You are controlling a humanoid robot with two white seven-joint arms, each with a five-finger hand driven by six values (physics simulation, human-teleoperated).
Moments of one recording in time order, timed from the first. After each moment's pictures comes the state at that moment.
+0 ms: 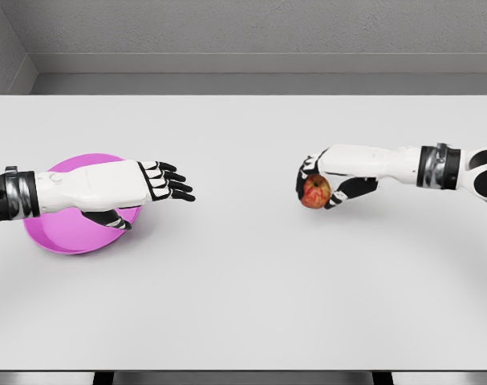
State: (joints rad) left arm -0.68 0.98 -0.88 -1.67 -0.32 -0.61 -0.29; right arm -0.74 -0.71 0.83 -1.35 -0.02 -0.61 0.61
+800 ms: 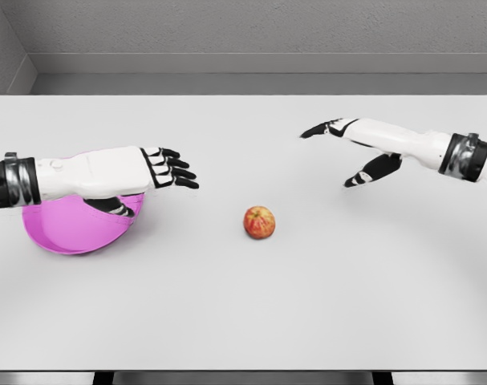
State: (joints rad) left arm -0.76 0.95 -0.89 -1.67 -0.32 -0.61 -0.30; right arm -0.63 -0.69 0.52 -1.25 -0.01 -0.61 0.61
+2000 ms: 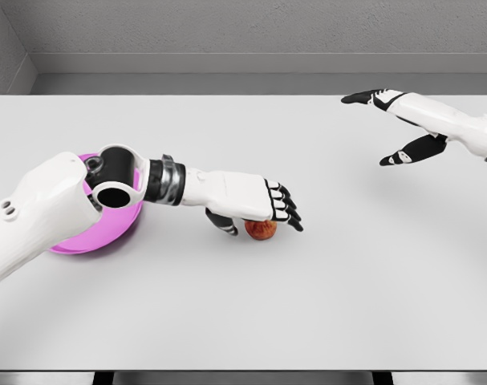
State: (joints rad) left arm -0.88 0.47 -1.05 -1.46 -0.41 -0.61 -0.52; right arm -0.57 -0.73 0.38 -1.31 -0.01 -0.61 0.61
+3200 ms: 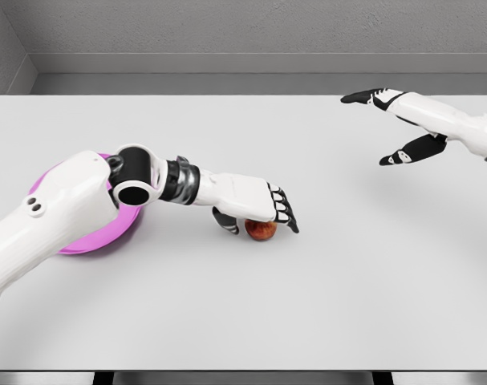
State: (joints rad) left arm -0.90 0.40 -1.08 -1.35 -0.48 -0.61 -0.55; right arm -0.57 -0.74 0.37 -1.32 -0.01 -0.61 0.61
